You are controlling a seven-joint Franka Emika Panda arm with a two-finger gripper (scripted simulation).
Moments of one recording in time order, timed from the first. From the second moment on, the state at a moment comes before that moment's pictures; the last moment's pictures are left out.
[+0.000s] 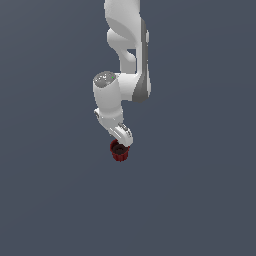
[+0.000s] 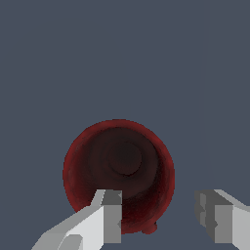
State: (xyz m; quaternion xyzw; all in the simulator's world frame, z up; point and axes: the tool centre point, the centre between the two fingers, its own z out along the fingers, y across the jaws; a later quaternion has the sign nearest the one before) arm -0.031 -0.055 0.111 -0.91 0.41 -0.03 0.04
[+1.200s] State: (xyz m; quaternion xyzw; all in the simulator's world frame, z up) arm -0.035 -0.065 0.078 -0.87 0.48 -0.04 0.05
